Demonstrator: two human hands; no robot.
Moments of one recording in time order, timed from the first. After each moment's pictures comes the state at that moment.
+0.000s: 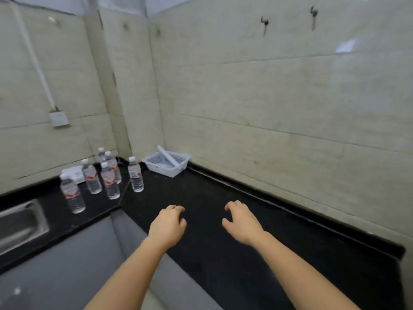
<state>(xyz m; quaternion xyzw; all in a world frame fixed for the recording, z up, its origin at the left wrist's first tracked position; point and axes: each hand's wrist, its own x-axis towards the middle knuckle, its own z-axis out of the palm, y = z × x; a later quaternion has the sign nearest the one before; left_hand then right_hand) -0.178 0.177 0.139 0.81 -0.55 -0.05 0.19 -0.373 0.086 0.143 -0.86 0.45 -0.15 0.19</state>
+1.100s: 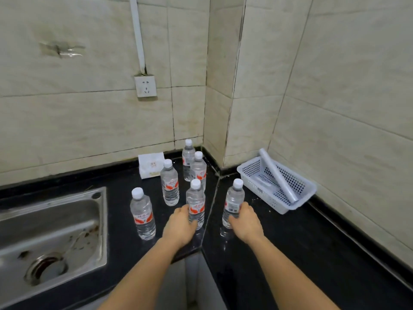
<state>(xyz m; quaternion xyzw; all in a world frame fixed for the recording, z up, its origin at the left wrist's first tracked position) 0.364 0.023 0.056 0.90 -0.30 -0.18 0.27 0.246 -0.129 0.058 -0.83 0.44 -0.08 0.33</state>
